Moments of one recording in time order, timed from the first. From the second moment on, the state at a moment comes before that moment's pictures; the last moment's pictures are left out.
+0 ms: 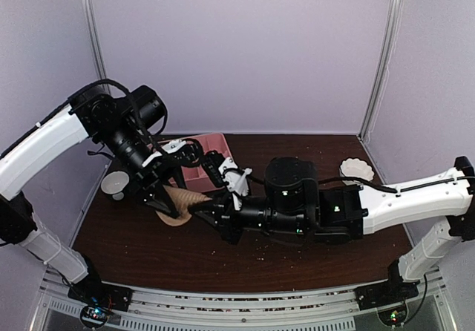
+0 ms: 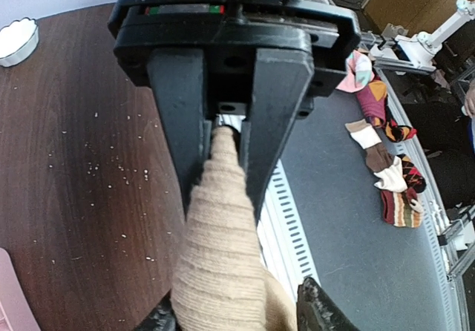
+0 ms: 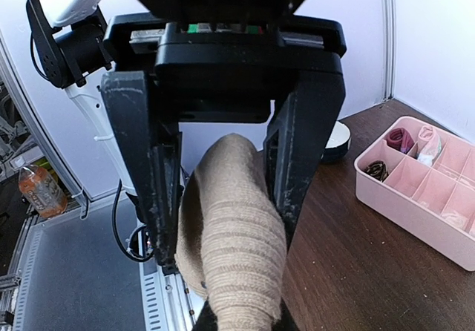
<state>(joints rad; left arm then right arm) -0.81 1.46 1.66 -1.44 0.81 0.82 1.37 1.52 1.17 0.16 0.09 0.23</state>
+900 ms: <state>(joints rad) -0.89 1.18 1.46 -1.15 0.43 0.91 1.37 1.53 1.21 0.13 0.15 0.53</state>
